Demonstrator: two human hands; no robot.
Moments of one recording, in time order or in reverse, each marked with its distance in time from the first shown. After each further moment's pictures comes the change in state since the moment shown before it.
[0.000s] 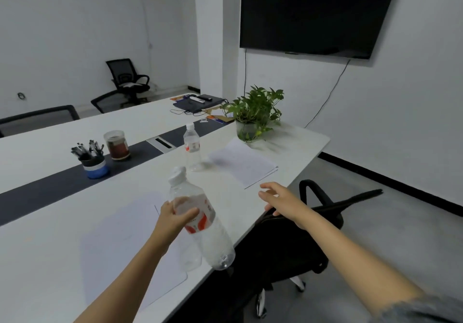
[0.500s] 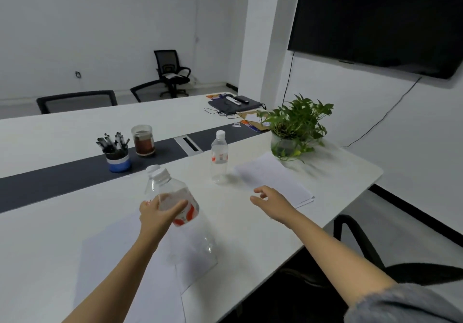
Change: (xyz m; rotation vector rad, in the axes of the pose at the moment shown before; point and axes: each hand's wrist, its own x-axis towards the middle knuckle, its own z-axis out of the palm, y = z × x) left_hand 0.103 -0.041 -0.055 0.030 0.451 -0.134; right_hand 0.172 -0.030 0.034 -0.284 -0.133 -0.051
